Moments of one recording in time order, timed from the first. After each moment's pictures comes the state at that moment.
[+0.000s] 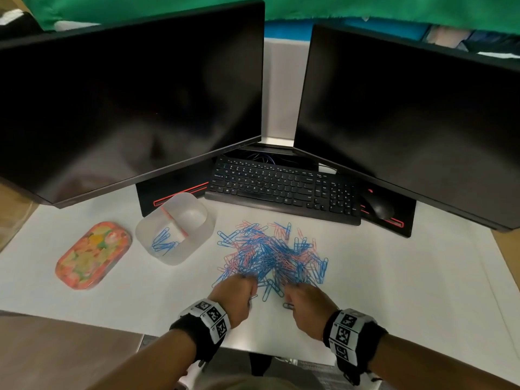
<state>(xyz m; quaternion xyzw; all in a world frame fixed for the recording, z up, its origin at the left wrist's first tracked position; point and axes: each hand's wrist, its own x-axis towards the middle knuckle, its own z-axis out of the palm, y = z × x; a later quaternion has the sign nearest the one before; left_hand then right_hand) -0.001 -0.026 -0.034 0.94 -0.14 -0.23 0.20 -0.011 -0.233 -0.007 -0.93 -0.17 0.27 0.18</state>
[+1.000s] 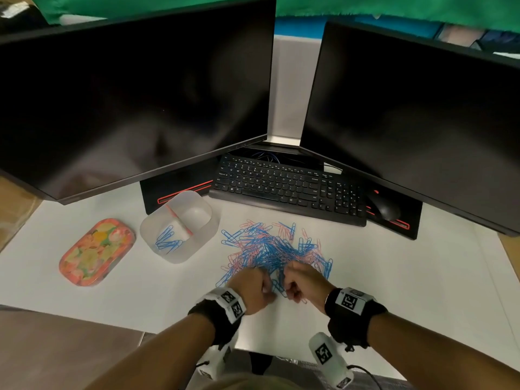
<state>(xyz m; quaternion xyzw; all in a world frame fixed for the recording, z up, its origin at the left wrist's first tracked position) 0.020 -0.048 -0.025 0.92 -0.09 -0.29 0.25 0.029 -0.218 -0.009 -0.71 0.13 0.37 0.58</state>
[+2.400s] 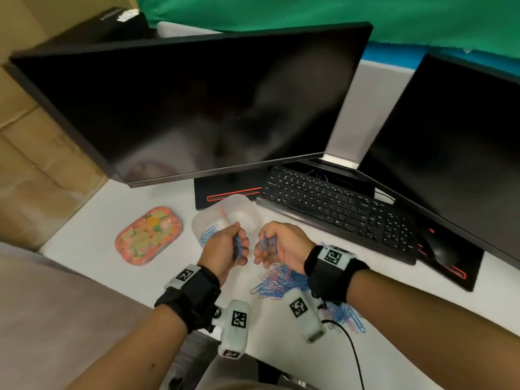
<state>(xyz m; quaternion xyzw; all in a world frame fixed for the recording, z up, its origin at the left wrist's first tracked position) 0.049 0.053 0.052 0.54 0.33 -0.10 0.77 0.104 -0.087 0.065 -0.61 0.05 0.44 0.66</state>
